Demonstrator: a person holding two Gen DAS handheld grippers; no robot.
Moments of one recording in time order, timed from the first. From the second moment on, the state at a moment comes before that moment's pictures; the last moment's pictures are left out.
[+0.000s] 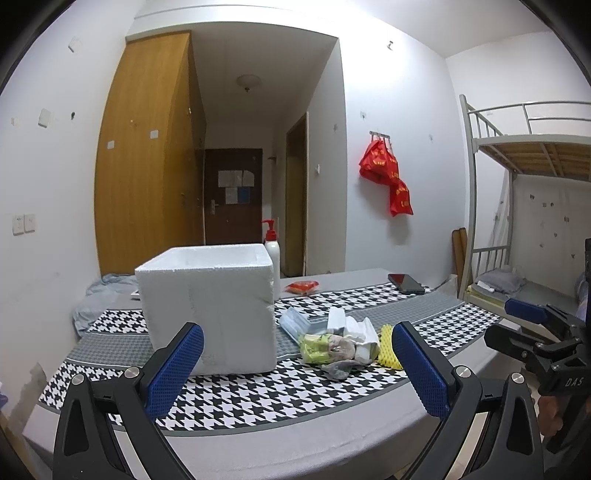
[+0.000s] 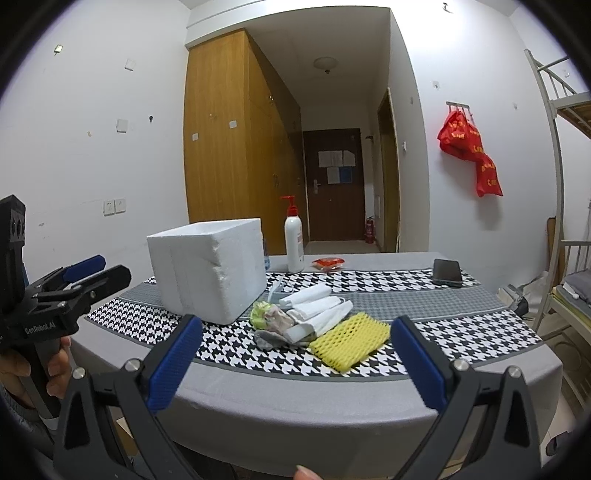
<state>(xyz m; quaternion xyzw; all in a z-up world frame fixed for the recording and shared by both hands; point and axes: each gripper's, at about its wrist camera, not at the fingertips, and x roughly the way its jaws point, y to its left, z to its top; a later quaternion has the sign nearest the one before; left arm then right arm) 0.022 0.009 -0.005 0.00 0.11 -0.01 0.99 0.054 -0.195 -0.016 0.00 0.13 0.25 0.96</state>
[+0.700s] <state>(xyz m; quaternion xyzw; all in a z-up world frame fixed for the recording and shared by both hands) 0.084 0.003 -0.030 0.00 0.18 -0.04 0.98 0.107 -0.196 -0.036 0.00 0.19 0.23 0.95</state>
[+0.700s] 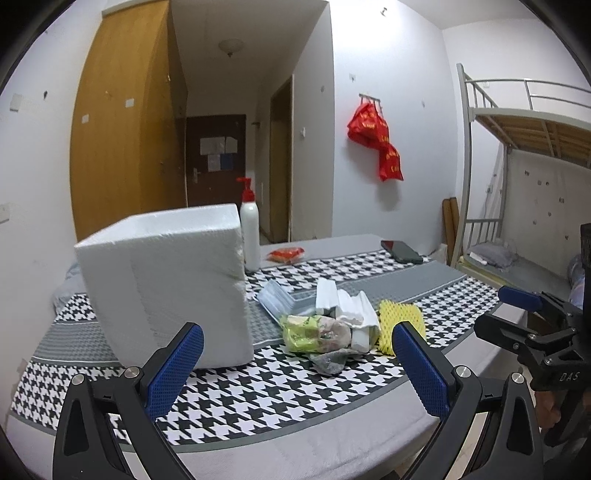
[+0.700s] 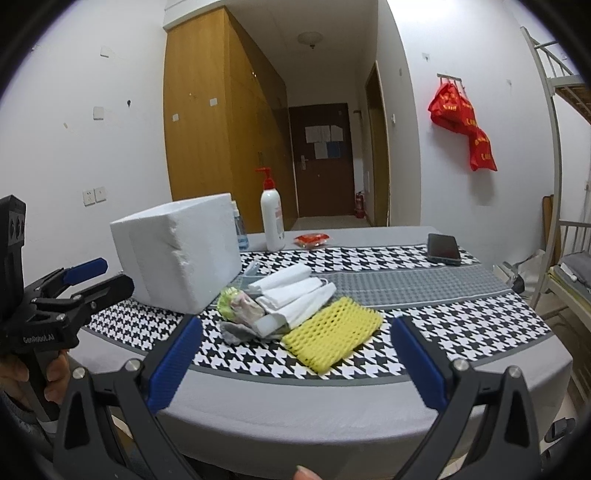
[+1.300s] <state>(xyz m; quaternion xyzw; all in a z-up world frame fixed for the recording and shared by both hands) 0.134 -0.010 -0.046 0.01 0.25 -0.08 0.96 0.143 -0.197 -0.049 0.01 0.23 0.22 0.95</state>
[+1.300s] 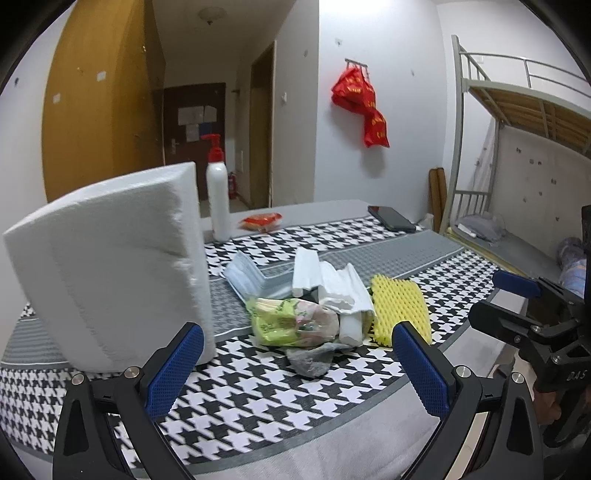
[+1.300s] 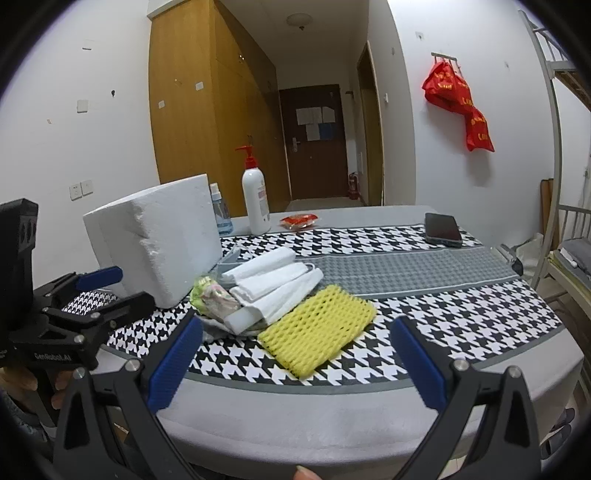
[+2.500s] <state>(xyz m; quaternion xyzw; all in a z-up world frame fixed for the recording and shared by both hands) 0.216 -0.008 -0.079 -0.02 0.37 -0.05 0.93 0.195 -0.199 -0.076 0.02 0.28 0.22 0.93</state>
